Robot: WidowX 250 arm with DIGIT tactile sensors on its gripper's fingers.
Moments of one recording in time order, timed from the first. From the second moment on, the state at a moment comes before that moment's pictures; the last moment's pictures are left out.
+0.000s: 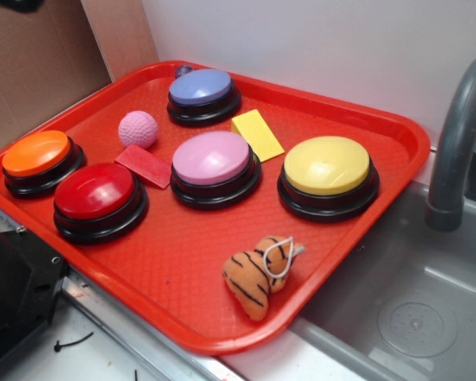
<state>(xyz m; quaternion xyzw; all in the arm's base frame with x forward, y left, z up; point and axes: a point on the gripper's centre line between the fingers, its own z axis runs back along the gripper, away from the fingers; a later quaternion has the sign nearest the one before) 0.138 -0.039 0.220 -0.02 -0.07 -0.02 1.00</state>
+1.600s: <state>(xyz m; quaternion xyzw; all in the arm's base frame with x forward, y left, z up) 0.159 -0.183 0.075 -0.10 -0.05 -0.07 0.99</state>
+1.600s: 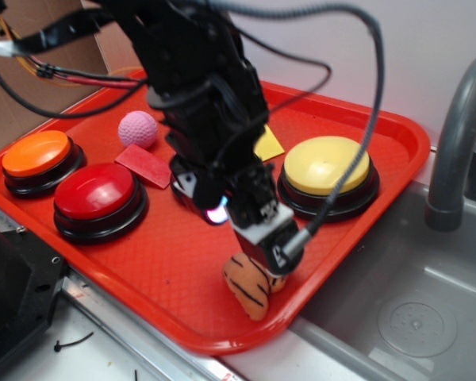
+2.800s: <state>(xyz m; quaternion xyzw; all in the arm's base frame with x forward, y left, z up) 0.189 -0.170 0.029 -0.04 -0.01 -0.03 1.00</state>
